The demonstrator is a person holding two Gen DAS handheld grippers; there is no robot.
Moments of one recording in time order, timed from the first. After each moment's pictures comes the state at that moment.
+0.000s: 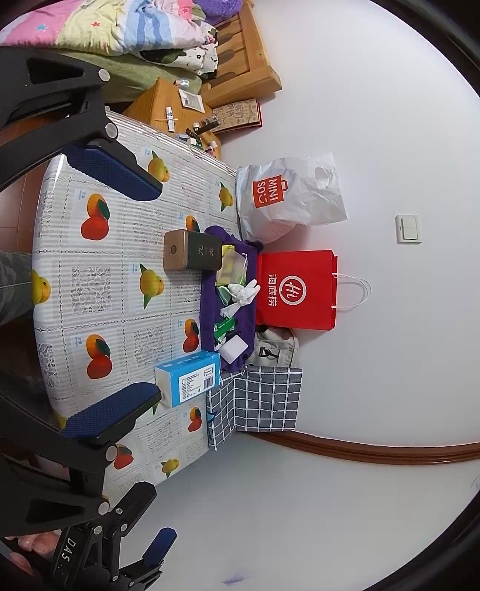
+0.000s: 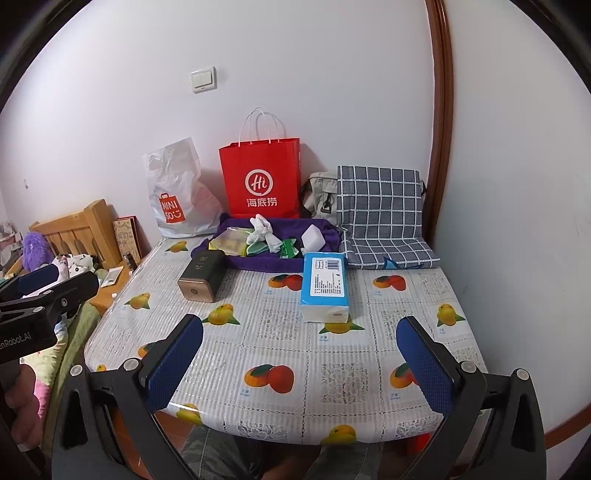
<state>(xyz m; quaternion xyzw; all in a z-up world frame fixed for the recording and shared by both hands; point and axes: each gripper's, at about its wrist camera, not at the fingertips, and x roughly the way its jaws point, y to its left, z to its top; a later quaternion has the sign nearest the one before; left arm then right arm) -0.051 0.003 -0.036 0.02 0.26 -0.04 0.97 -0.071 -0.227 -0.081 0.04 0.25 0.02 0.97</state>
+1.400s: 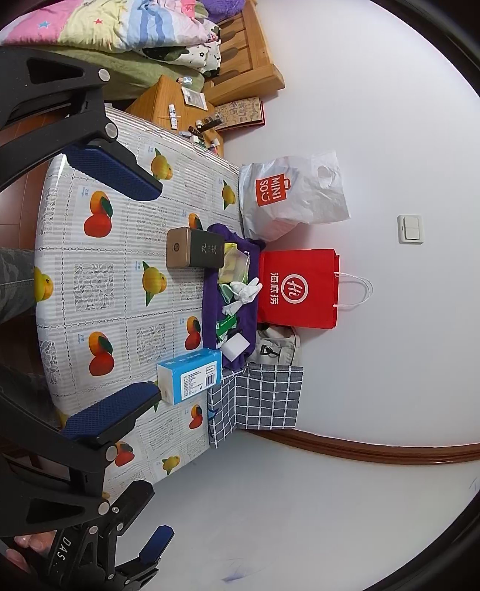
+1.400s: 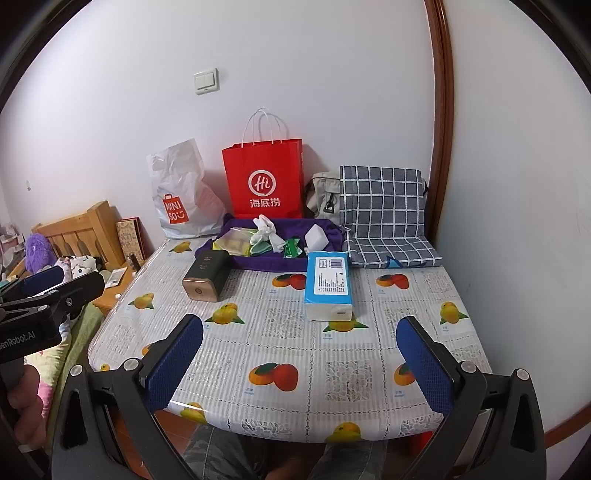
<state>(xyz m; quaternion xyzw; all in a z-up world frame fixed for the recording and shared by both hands) -0.054 0.001 -0.041 0.01 0.26 -0.04 0.96 -0.077 -0.222 -0.083 0.04 0.25 0.03 0.97</state>
